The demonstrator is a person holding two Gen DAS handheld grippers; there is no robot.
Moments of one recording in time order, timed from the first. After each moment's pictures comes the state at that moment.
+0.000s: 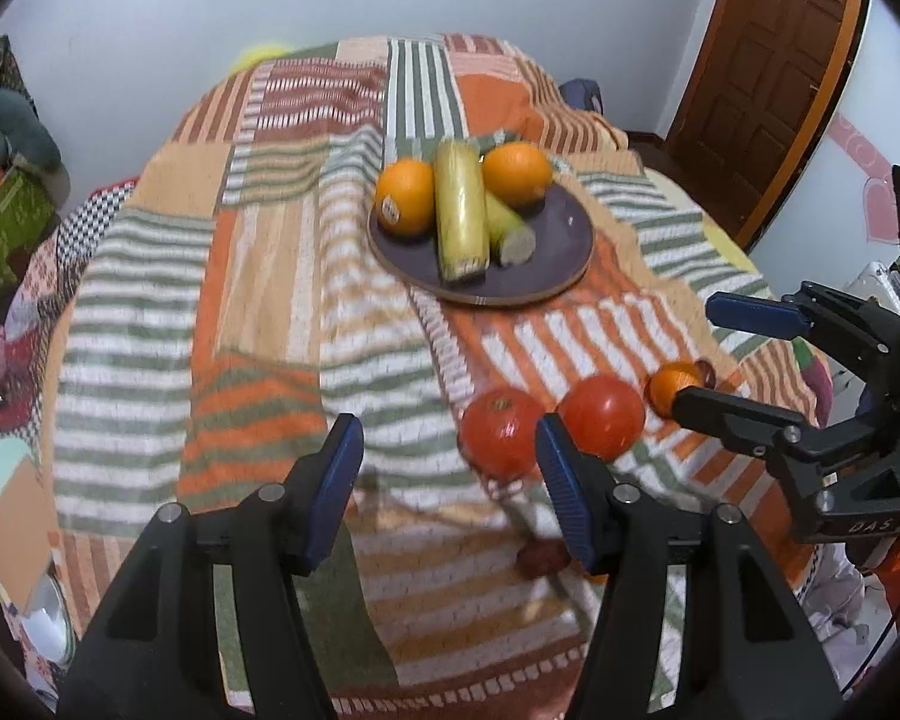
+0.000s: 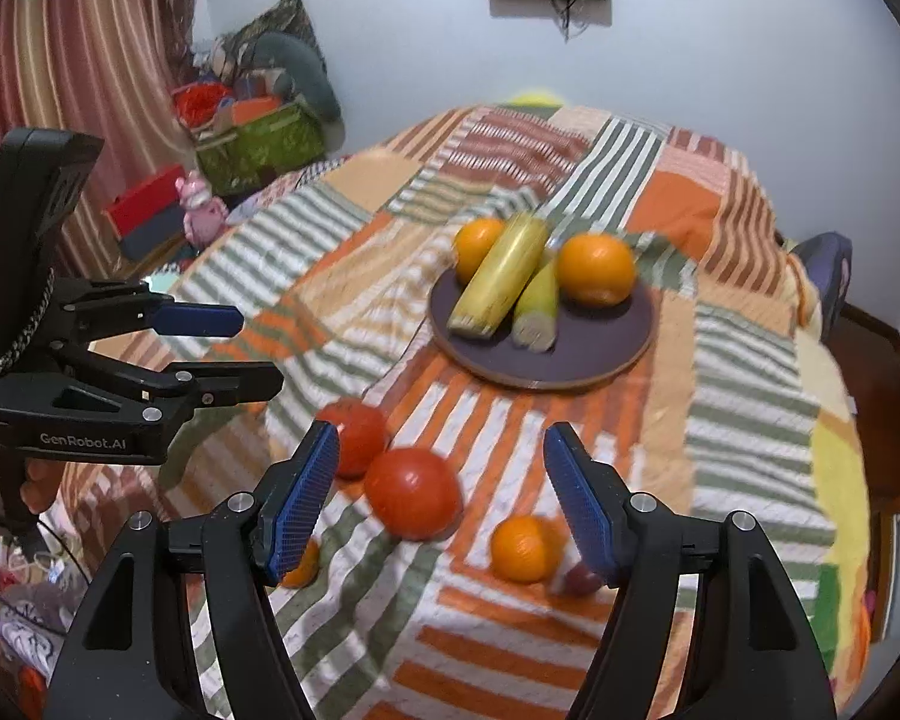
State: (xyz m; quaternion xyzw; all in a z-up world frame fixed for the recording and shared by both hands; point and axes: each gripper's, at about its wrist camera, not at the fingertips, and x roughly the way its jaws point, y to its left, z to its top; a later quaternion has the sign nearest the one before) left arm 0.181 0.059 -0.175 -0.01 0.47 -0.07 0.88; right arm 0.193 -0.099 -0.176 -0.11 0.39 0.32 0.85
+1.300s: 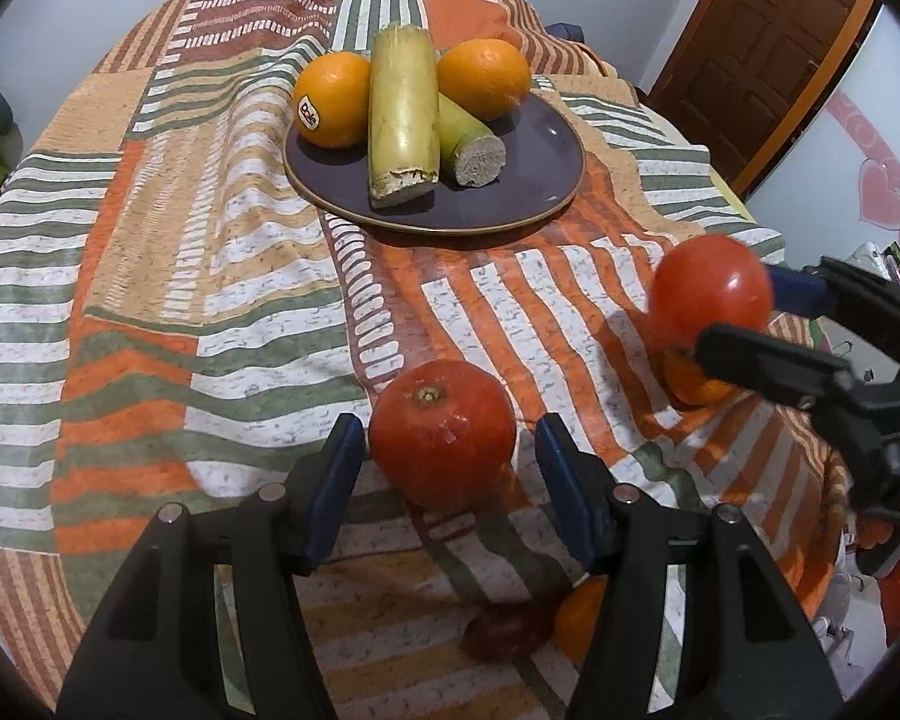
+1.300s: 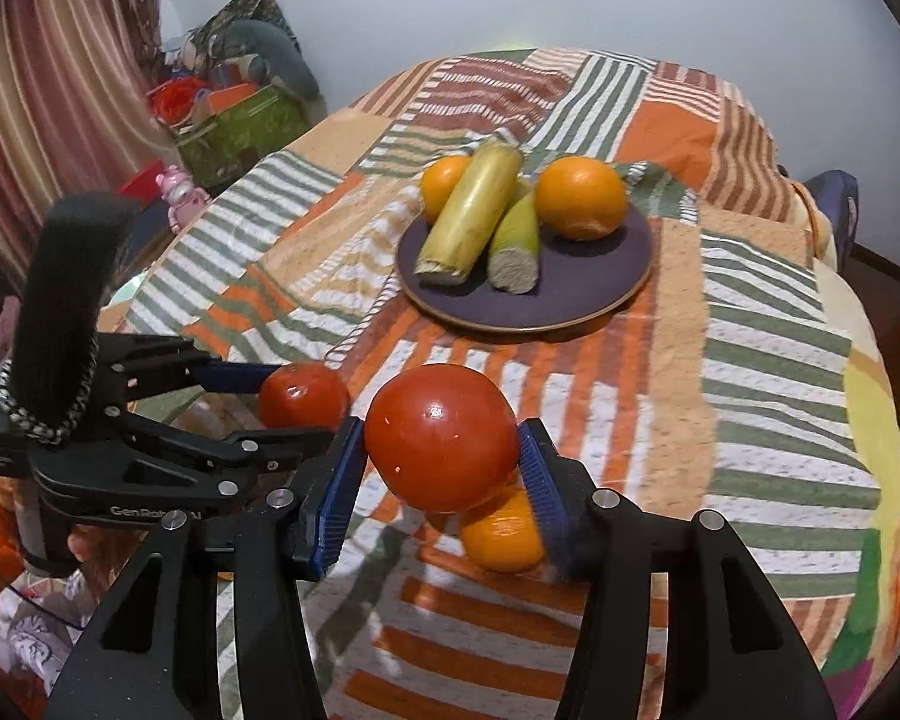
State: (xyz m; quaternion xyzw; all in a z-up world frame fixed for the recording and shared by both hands) left arm 0.222 0.028 -0.239 -0.03 0.53 -0.11 0.84; right arm 0.219 -0.121 -0.198 -0.07 0.44 0.30 0.84
